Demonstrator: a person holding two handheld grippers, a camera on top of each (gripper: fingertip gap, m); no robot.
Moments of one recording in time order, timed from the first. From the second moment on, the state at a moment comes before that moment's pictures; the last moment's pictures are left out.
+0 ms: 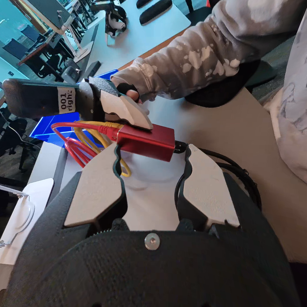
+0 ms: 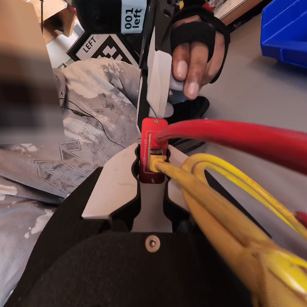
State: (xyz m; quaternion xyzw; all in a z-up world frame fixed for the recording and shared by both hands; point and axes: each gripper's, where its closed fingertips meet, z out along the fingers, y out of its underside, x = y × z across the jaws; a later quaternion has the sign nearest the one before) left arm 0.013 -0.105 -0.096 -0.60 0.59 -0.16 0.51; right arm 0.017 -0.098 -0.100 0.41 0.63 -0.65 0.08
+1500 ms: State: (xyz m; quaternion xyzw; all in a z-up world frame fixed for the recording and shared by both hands) left arm -0.041 -0.001 0.011 -0.63 0.16 -0.47 0.59; right arm -0.039 -0.006 -0.013 0.39 0.57 -0.14 -0.71
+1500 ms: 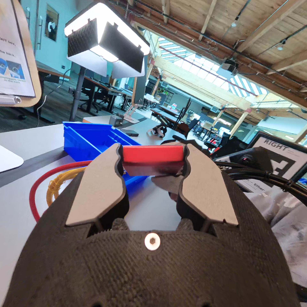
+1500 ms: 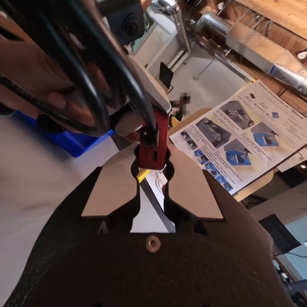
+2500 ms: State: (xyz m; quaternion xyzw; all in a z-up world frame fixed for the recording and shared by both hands) left arm -0.074 -0.065 -0.124 -0.75 0.26 -0.21 0.57; right arm 0.147 0.269 0.076 0.59 0.40 -0.15 -0.68
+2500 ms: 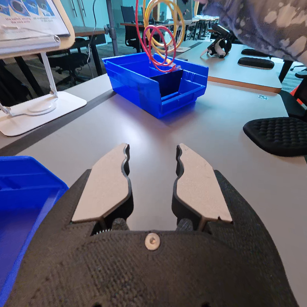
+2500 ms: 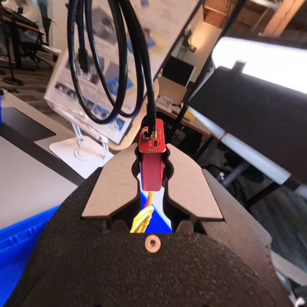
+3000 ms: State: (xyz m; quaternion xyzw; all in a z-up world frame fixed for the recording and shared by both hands) left arm -0.066 -0.063 -0.148 -0.76 0.28 -0.22 0.55; right arm 0.182 0.299 -0.103 0.65 0.62 0.09 -0.42
